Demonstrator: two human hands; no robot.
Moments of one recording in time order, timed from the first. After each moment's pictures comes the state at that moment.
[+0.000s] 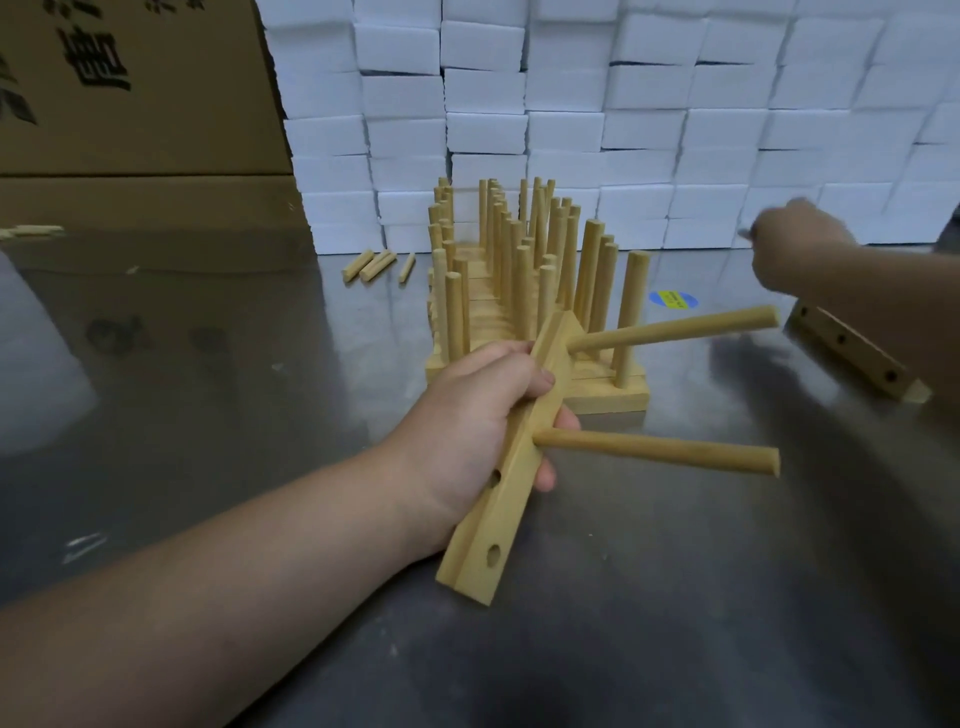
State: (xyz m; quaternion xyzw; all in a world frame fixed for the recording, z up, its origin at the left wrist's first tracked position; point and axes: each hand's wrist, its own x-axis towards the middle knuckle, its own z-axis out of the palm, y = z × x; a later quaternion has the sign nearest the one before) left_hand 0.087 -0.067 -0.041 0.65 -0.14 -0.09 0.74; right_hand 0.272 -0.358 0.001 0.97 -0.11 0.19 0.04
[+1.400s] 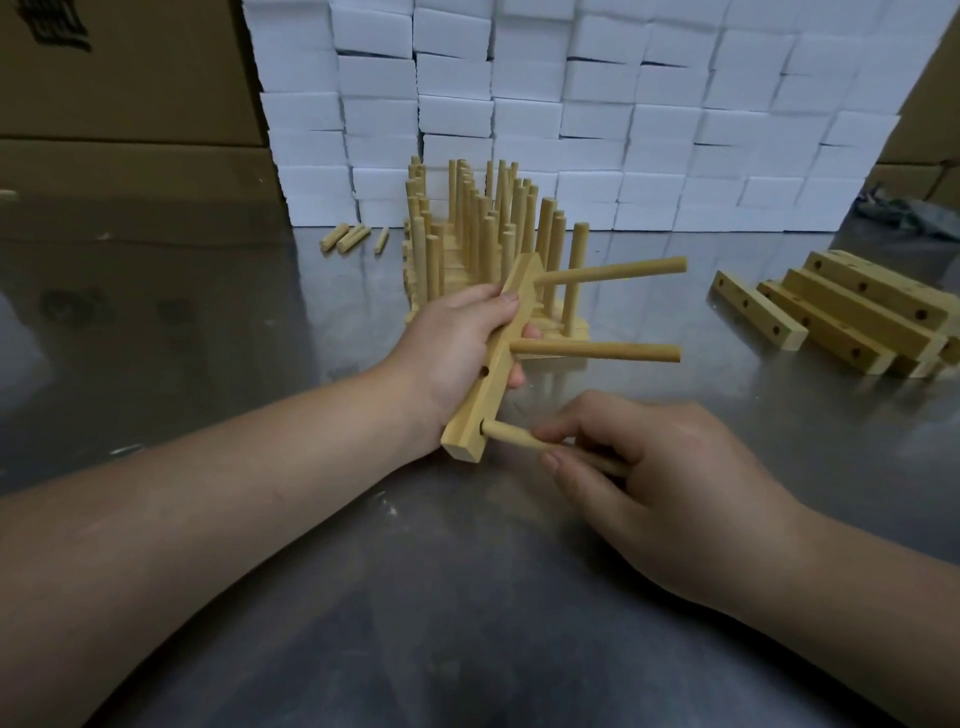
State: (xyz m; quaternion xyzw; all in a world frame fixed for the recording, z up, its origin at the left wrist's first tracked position) left_hand 0.068 -0.075 -0.025 0.63 -0.12 -0.04 0.77; right_hand -0.014 -0.220 -0.038 0.90 0.29 0.22 -0.23
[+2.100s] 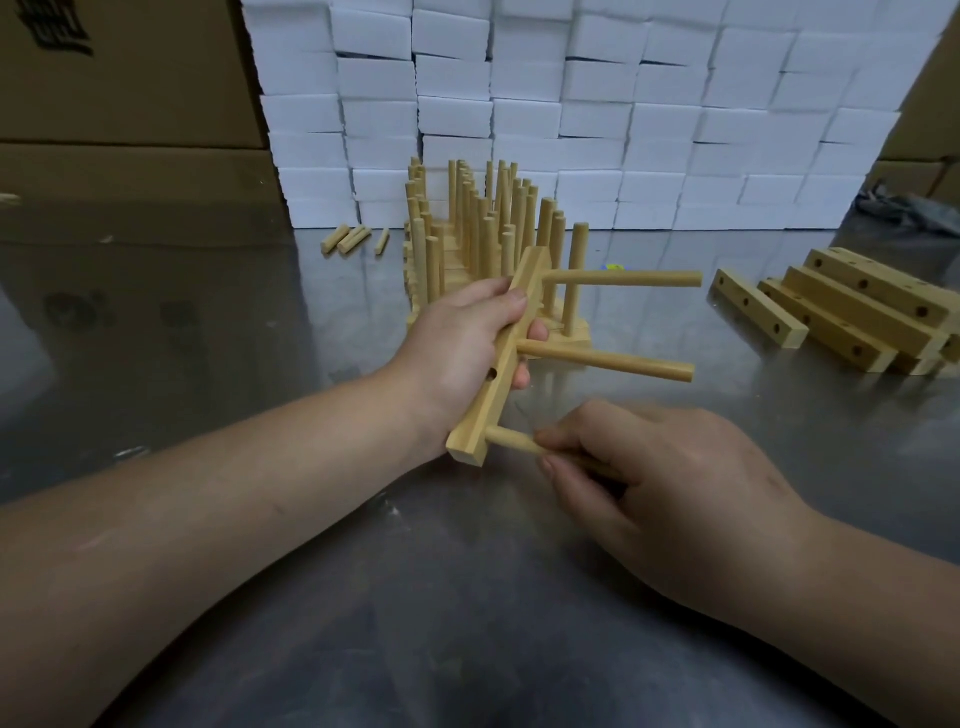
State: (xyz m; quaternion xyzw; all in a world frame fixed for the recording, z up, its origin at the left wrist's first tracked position) left_hand 0.063 -0.079 -0.022 0.63 -0.13 -0.03 0.76; right_hand -0.016 -0.217 -0.037 0.89 0.32 0.29 -0.14
